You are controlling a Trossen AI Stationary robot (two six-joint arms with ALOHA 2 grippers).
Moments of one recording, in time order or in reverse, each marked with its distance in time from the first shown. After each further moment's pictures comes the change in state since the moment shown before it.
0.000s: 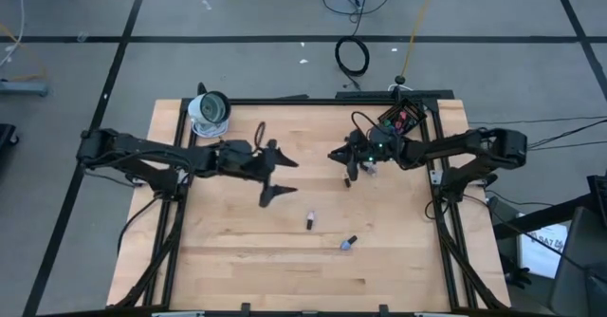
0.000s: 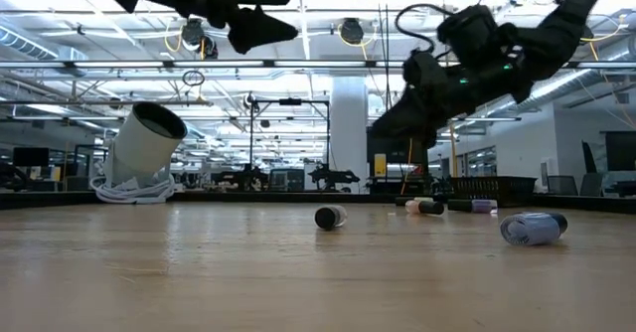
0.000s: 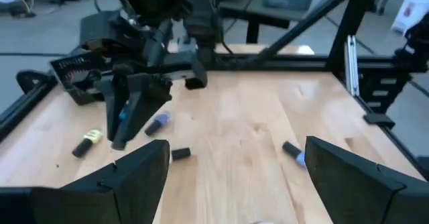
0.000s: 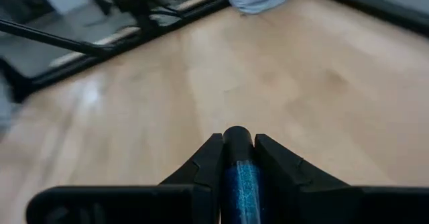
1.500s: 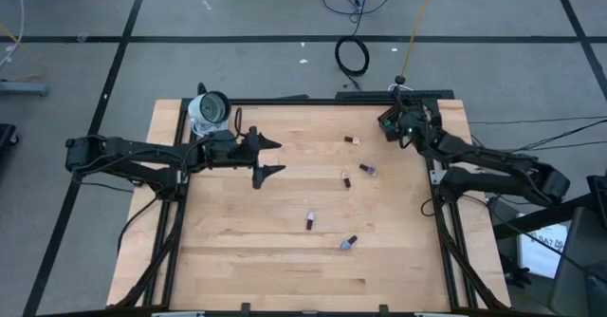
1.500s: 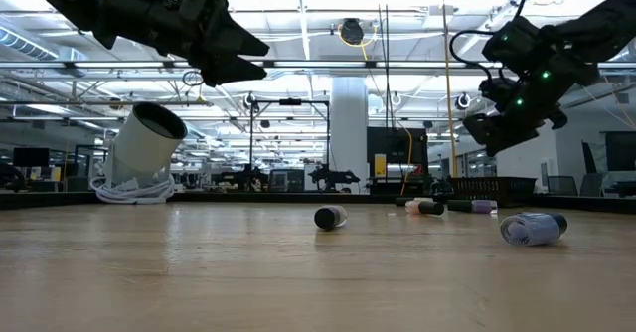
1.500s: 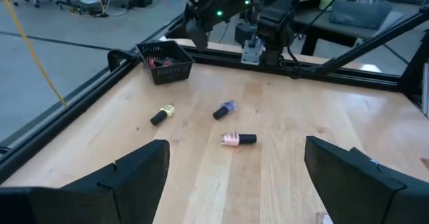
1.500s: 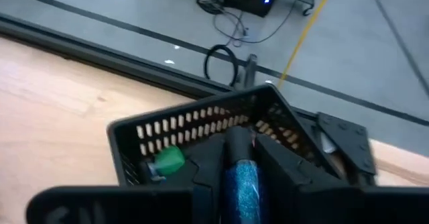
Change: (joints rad) left arm 0.166 -0.129 -0.235 0.154 -0.045 -0.051; right arm -0.350 -0.495 -0.129 -0.674 0.885 -0.047
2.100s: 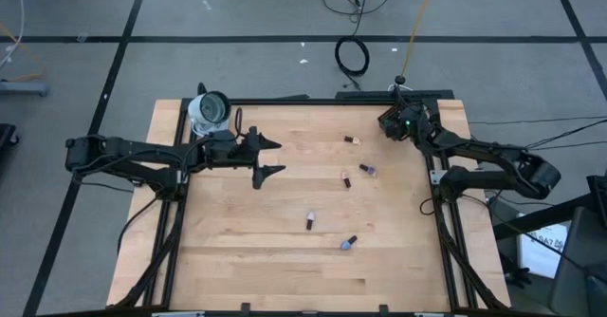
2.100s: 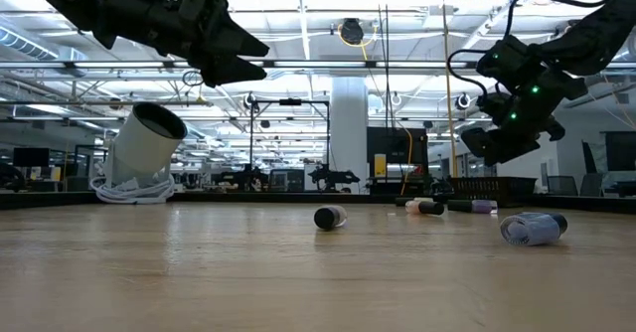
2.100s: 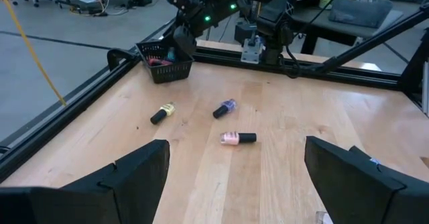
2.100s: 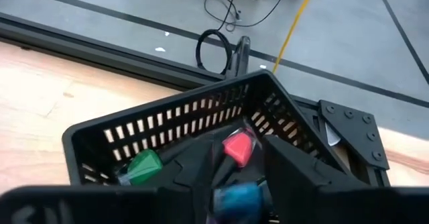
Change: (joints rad) left arm 0.000 0.000 0.000 -0.003 0.001 0.002; right arm -0.115 0.147 0.000 0.121 -0.067 -0.013
